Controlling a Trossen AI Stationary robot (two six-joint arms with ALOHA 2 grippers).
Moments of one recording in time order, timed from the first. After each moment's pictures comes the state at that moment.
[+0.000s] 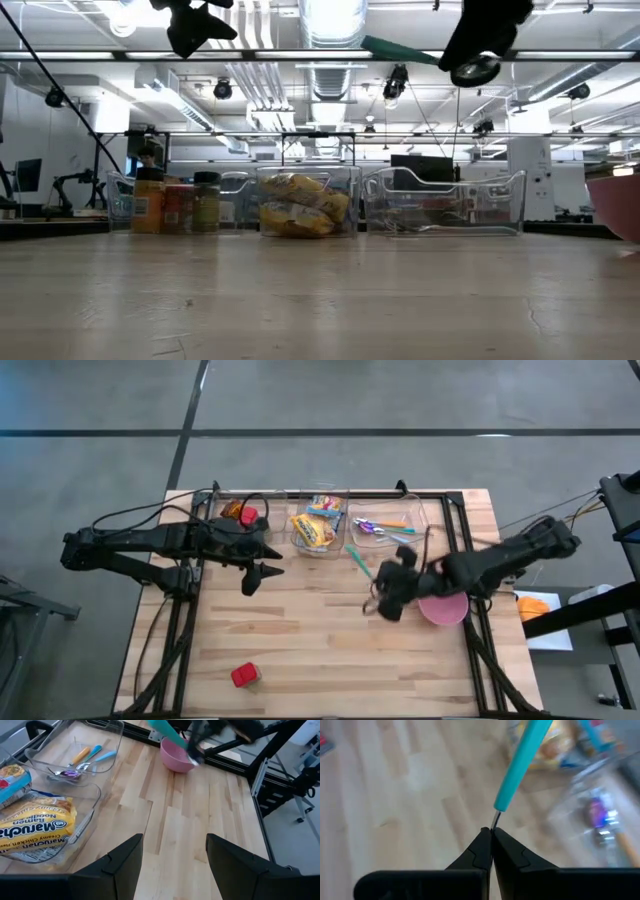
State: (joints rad) left arm 0.02 1.02 0.97 -0.50 0.05 -0.29; right arm 0.33 1.30 1.10 -0.77 0.47 0.58
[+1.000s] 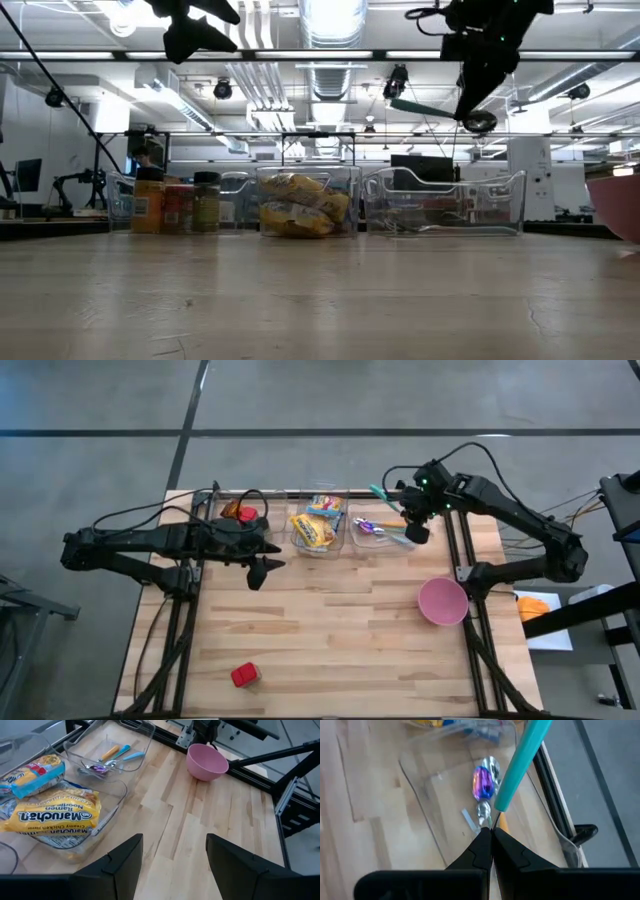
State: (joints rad) left arm 0.03 1.03 0.96 -0.50 -0.08 -0.39; right arm -0.64 1.19 1.15 -0.95 -0.07 -0.37
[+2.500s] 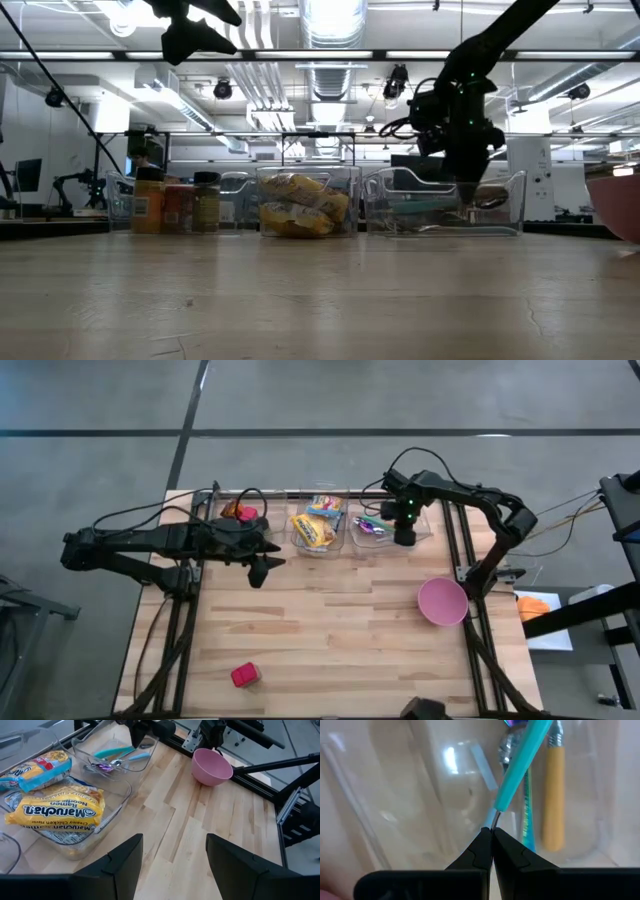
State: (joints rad) left arm 0.03 1.03 0.96 -0.50 -0.11 -0.45; right arm -0.77 1.69 1.16 -0.99 -0.12 -0.58
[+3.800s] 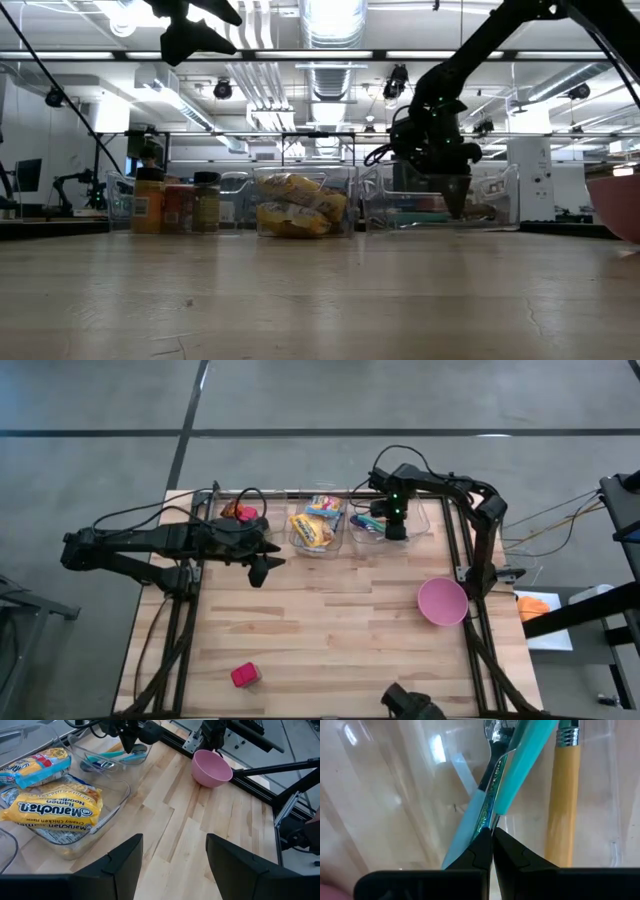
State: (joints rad) left arm 0.03 1.03 0.96 -0.50 -0.11 -0.48; right arm -0.77 1.97 1.36 -1.13 -0.14 -0.60
